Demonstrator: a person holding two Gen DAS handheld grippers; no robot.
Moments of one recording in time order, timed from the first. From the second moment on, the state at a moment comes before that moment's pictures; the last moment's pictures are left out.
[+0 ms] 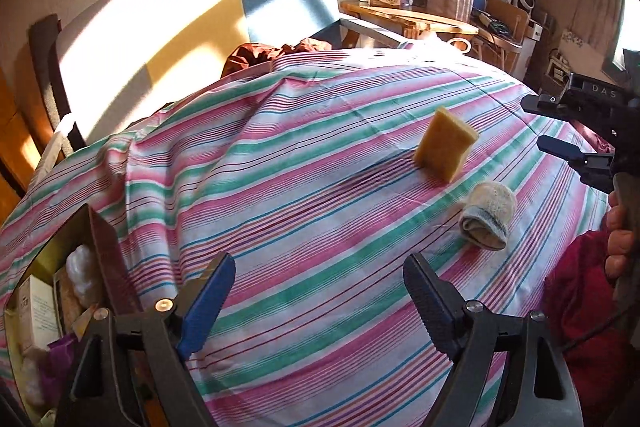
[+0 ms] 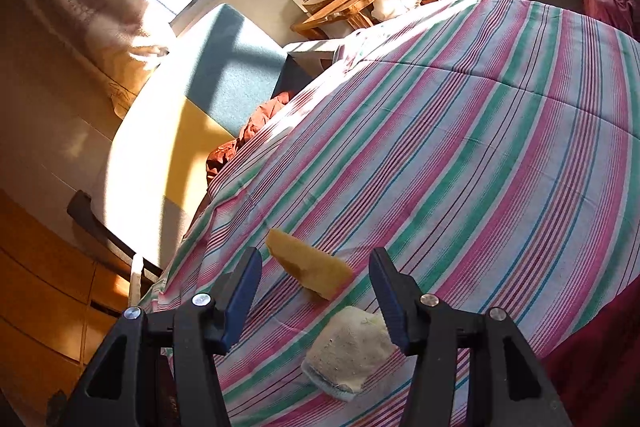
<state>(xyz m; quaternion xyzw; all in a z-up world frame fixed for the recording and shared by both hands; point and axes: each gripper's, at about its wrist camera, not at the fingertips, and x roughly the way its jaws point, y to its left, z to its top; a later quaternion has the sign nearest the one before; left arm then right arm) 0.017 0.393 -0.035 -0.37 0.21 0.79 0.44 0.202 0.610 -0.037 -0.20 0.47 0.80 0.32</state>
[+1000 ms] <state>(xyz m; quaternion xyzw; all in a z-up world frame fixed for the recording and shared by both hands) 0.021 0.561 -0.064 -0.36 0.23 0.71 0.56 0.213 0.621 -0.048 -0.16 0.53 0.79 0.27</state>
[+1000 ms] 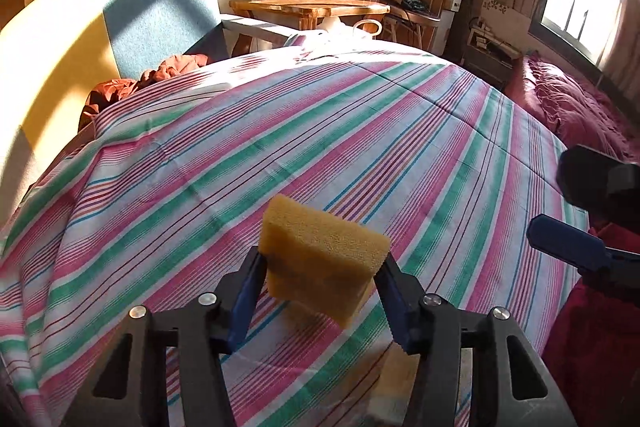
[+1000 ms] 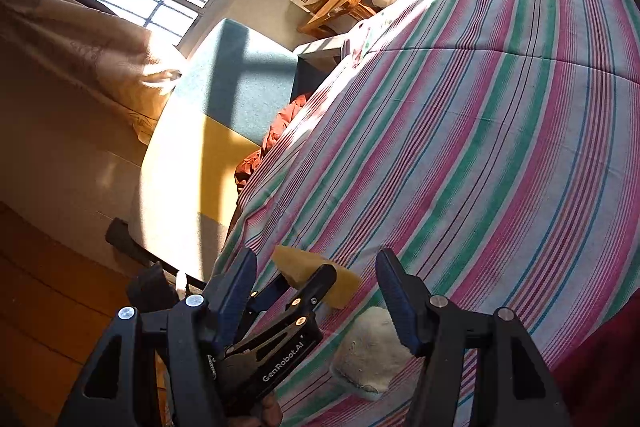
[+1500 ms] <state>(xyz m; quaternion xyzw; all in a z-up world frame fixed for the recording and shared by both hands) 0.006 0.395 -0.027 -0.37 0.15 0.78 0.48 0.153 0.610 -0.084 -0.37 0.45 0.75 0.31</state>
